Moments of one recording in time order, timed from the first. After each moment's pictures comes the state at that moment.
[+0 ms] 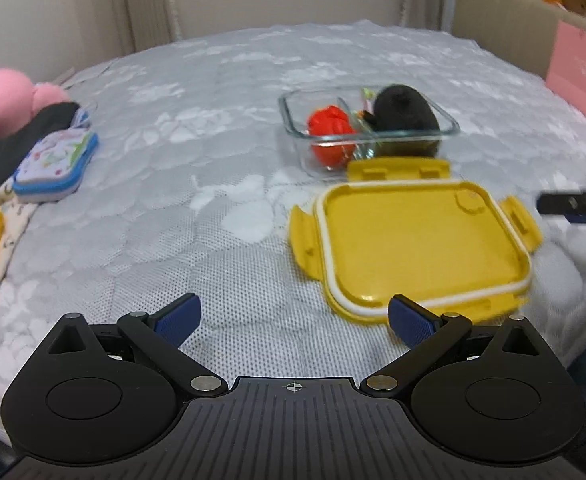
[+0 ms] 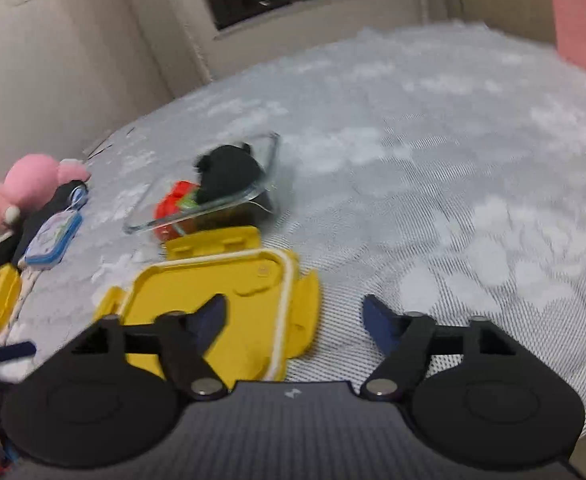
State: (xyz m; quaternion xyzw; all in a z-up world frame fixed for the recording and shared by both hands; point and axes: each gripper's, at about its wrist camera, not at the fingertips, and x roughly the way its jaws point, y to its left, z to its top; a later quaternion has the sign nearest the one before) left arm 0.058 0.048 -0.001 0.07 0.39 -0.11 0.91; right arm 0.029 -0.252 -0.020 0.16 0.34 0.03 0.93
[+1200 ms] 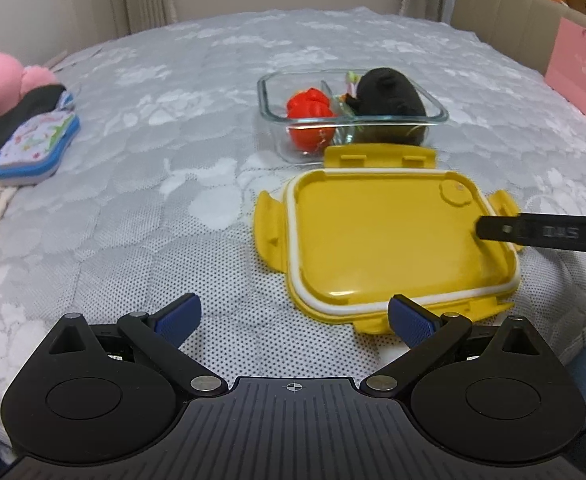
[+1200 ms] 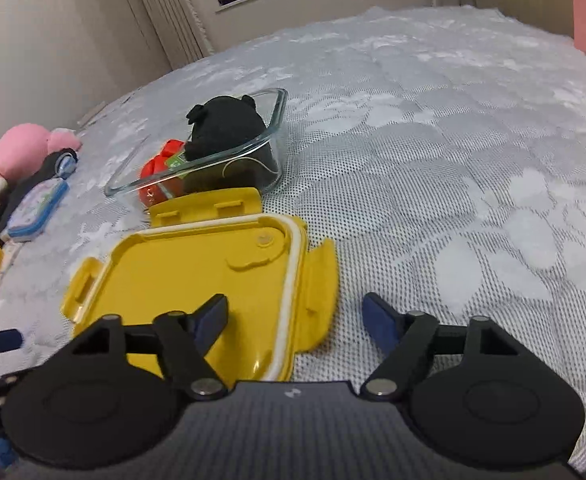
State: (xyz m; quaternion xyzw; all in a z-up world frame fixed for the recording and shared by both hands) left arm 0.056 0.023 -0.009 0.07 0.41 -0.11 0.90; right arm 0.060 -0.235 -0.057 0.15 0.38 0.03 0.91
